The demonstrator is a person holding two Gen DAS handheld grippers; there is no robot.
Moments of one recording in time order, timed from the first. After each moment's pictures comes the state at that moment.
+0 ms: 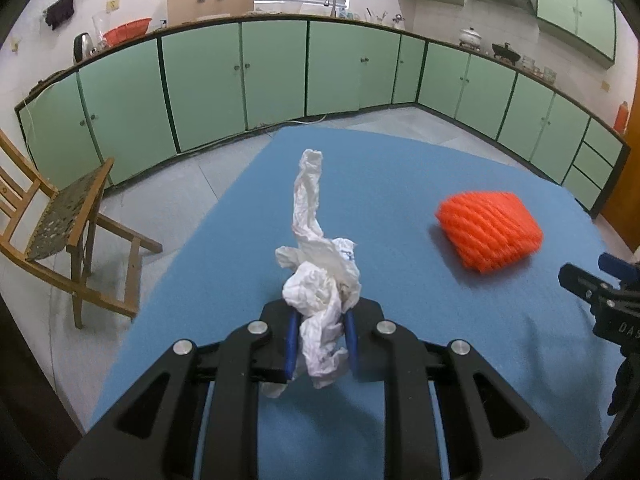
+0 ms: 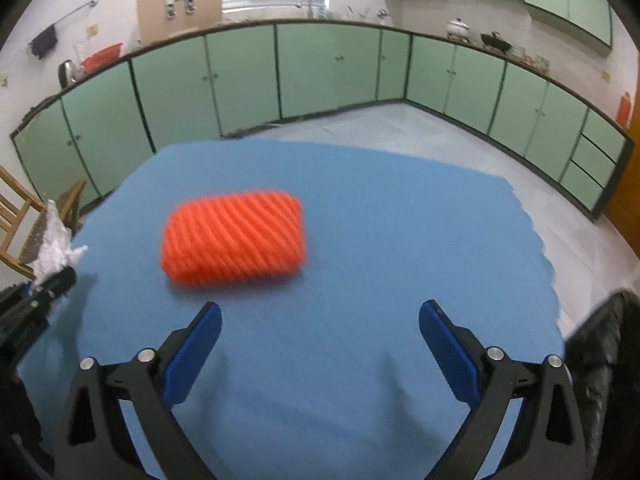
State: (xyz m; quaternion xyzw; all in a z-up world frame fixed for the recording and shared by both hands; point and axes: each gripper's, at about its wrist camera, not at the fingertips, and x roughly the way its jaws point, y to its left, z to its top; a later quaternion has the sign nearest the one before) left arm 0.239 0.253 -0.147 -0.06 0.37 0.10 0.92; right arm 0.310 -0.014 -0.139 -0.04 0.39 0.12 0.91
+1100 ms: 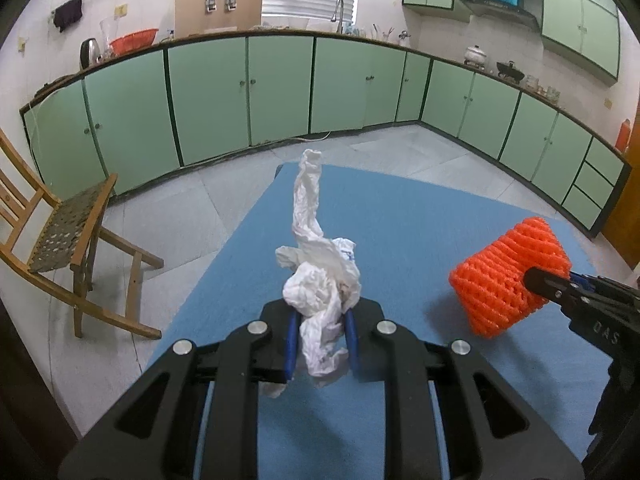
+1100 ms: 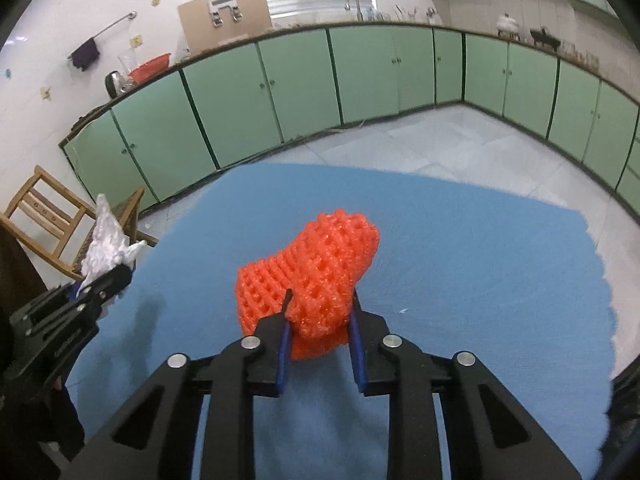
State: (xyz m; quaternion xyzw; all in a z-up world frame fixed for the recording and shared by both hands) left arm 0.253 0.253 -0.105 -0.07 0.34 0.10 0.93; right arm 0.312 0.001 -0.104 -0.01 0.38 0.23 0.90
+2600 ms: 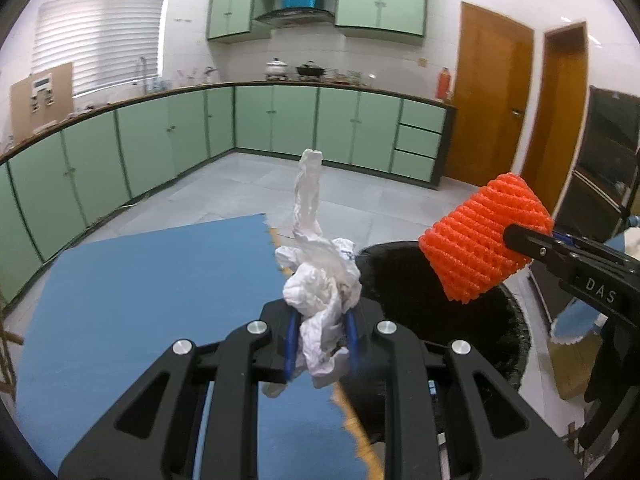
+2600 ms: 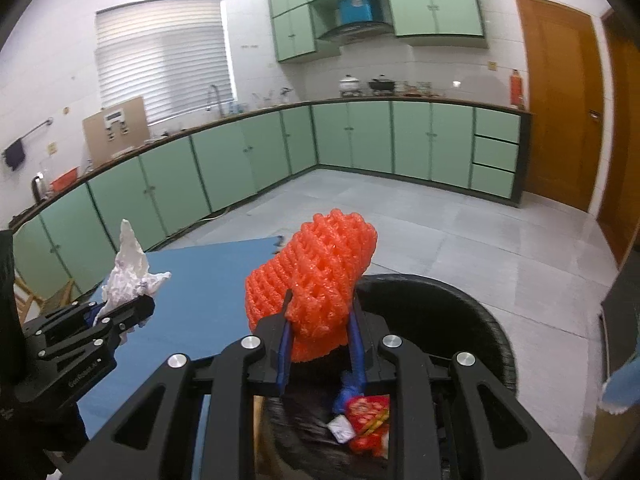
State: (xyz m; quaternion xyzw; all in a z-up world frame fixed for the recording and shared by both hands) left arm 0.139 -0.126 -0.034 0.02 0.28 -0.19 0.94; right arm 0.116 -0.367 0.000 0.07 0.27 0.01 0.96
